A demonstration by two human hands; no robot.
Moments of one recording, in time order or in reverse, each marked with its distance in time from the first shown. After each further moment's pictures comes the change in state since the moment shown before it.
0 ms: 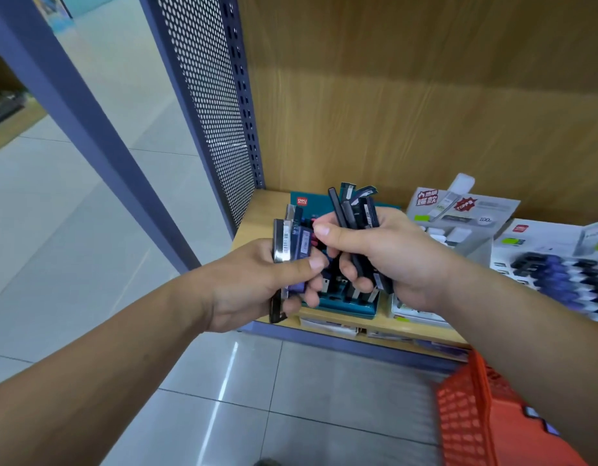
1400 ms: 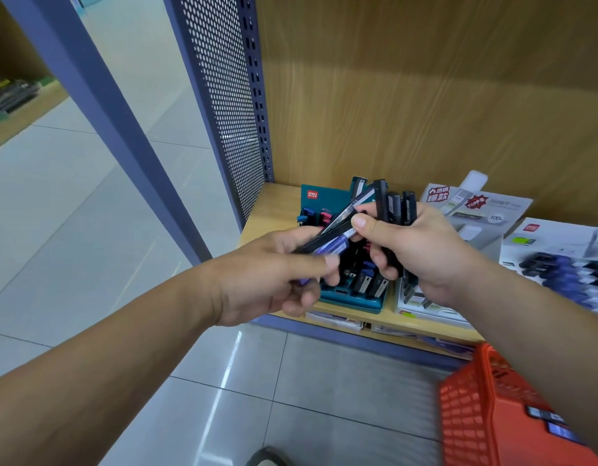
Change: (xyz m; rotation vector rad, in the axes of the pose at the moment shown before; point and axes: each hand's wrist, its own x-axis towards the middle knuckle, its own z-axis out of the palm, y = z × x) left_hand -0.008 0.003 0.004 -0.049 -0.041 -0.014; right_hand 0.001 0.016 -0.018 -0.016 0.205 -0.078
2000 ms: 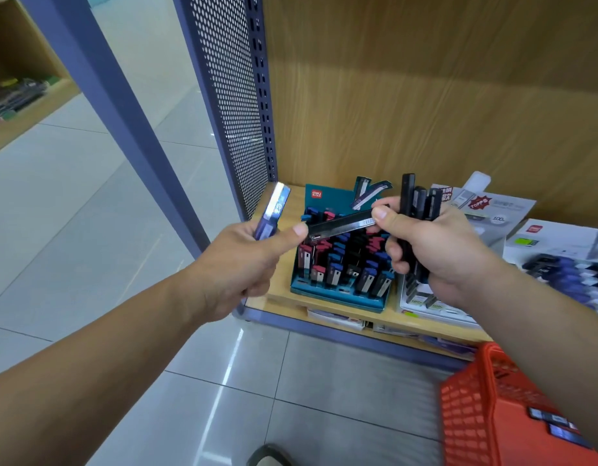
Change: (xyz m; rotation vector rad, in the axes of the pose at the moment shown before) left_hand -0.005 -0.013 -0.024 0.025 0.420 0.024; right_hand -0.001 0.002 -0.008 0.093 0.118 0.025
